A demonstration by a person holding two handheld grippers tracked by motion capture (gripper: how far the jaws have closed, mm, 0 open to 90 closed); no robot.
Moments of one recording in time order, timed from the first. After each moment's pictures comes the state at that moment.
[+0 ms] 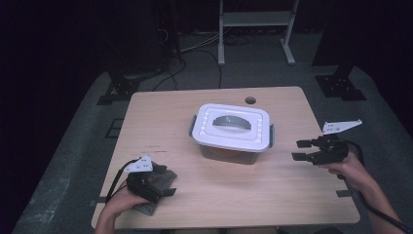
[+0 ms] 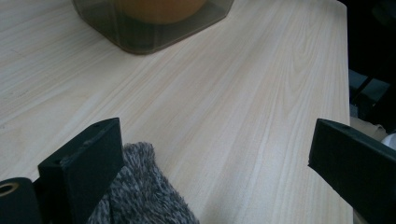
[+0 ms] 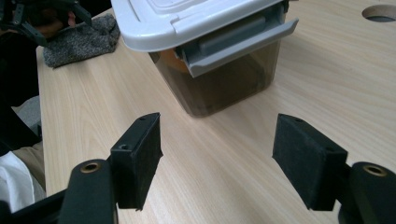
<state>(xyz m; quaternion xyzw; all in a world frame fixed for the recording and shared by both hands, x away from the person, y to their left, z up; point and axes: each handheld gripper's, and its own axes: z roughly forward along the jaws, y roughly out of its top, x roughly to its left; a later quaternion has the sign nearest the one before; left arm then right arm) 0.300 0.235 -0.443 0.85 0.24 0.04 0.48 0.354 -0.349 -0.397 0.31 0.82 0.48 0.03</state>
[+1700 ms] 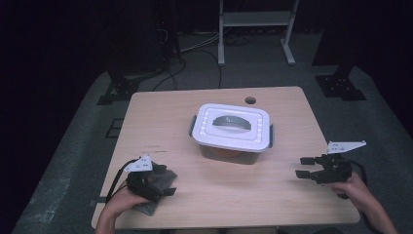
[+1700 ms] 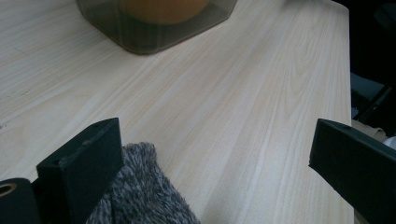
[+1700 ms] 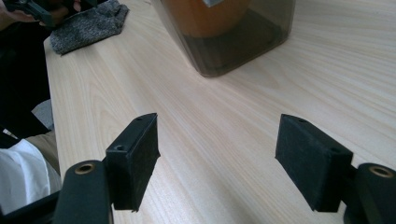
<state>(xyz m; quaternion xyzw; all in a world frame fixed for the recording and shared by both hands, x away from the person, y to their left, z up) 0.301 0.235 -0.443 0.84 0.25 0.04 0.48 0.317 -0.361 -0.438 0.33 0.81 0.49 0.01</state>
